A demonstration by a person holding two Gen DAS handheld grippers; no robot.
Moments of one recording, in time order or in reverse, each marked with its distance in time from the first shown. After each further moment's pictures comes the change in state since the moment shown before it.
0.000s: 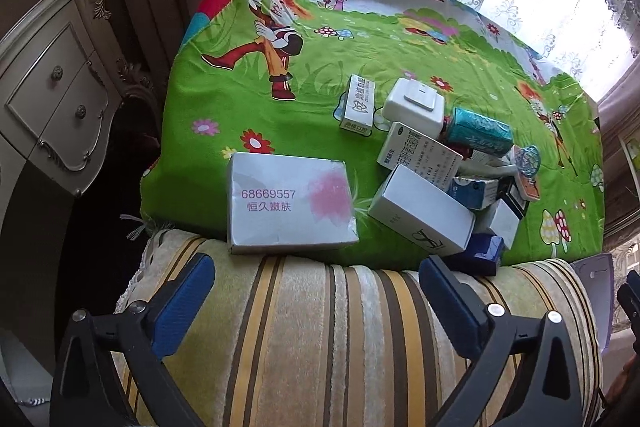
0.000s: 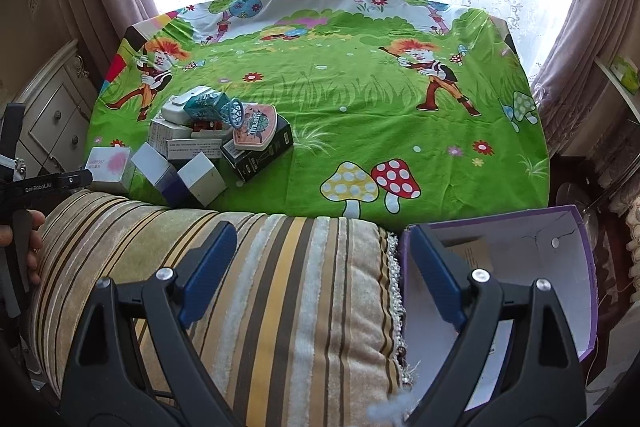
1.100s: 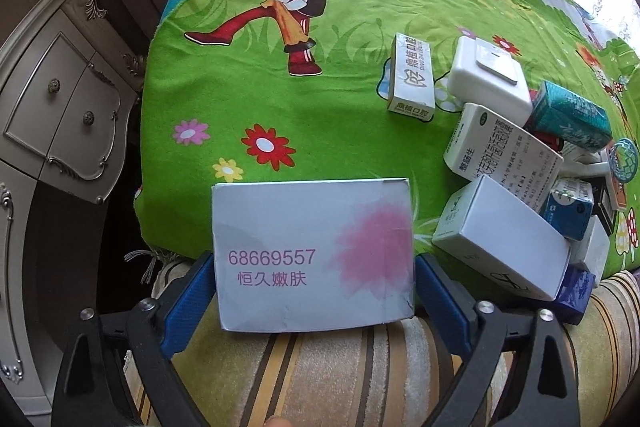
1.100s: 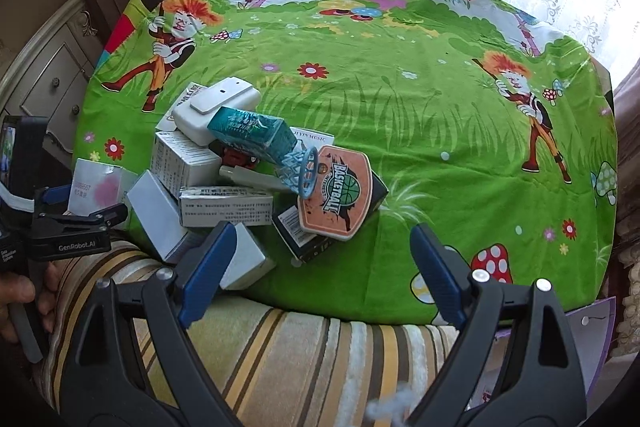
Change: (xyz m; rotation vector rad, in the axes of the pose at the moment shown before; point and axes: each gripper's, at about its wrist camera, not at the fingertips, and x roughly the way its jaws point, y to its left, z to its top) left arm 0.071 -0.006 0.031 0.047 0.113 0.187; right arm 0.113 0.084 0.082 -0.157 0.125 0.044
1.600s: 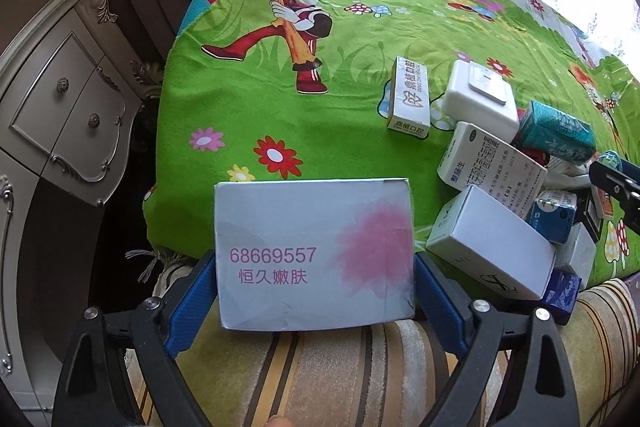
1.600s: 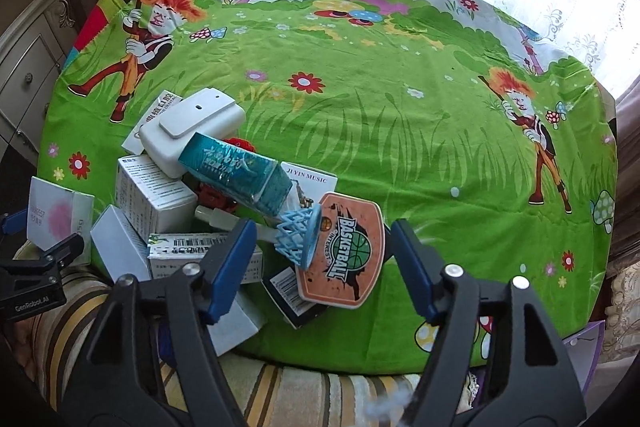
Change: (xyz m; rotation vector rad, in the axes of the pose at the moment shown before) left arm -0.024 0.010 -0.012 -0.035 -0.076 -0.026; right arm 0.038 0.011 0.025 -0.019 0.020 -0.072
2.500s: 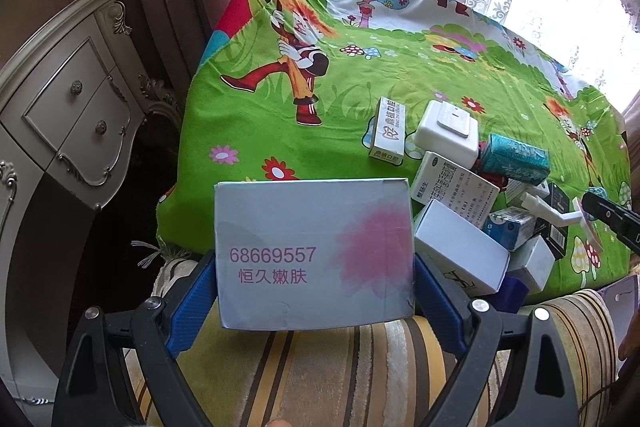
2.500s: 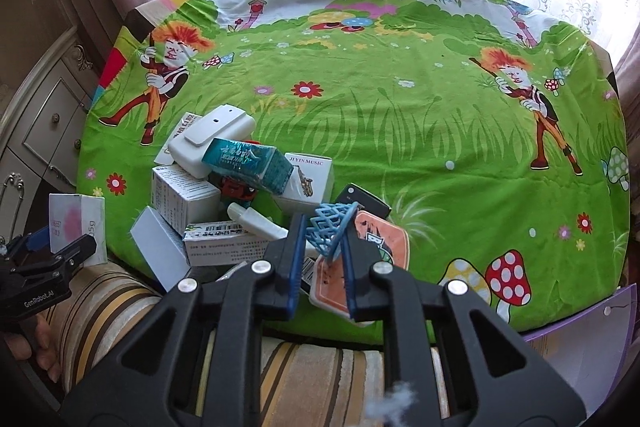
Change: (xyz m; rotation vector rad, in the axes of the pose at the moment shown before) left arm -0.042 0.009 -0.013 -0.048 -0.115 -0.067; right arm -0.040 -0.029 -0.025 0.132 -0.077 0.124
